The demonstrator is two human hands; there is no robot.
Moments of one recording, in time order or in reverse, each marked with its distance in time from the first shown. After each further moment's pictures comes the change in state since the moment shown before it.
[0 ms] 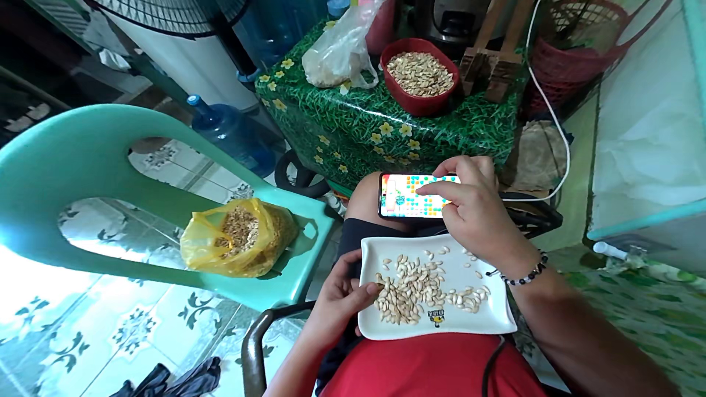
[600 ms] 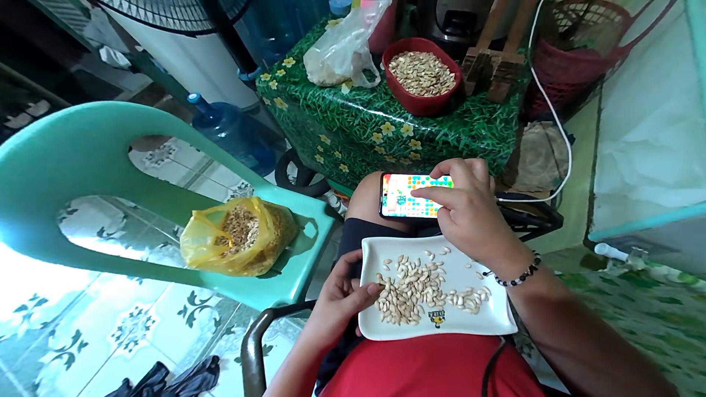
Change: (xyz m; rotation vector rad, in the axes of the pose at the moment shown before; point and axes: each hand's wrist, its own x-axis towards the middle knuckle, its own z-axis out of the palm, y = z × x) left_hand -0.001 -0.002 0.000 -0.005 -0.010 0.011; right_hand 0.001 -0.004 0.007 -0.070 -0.025 -0.017
